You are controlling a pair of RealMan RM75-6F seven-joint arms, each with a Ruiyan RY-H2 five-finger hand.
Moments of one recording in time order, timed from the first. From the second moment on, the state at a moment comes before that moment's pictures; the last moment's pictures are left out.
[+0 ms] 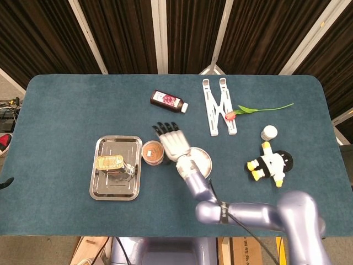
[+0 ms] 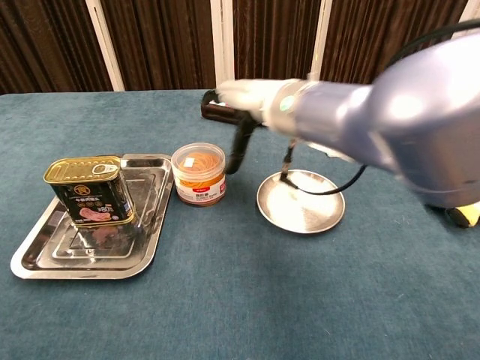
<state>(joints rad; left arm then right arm) -0.13 -1.06 -0.17 -1.62 1.16 1.35 0.00 1.15 -1.71 0.34 -1.50 -0.49 1.02 -0.74</state>
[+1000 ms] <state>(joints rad) -0.22 -1.16 -0.11 -1.55 1.43 1.28 -0.14 0.30 -1.25 -0.17 -1.59 -1.31 1.60 -0.15</state>
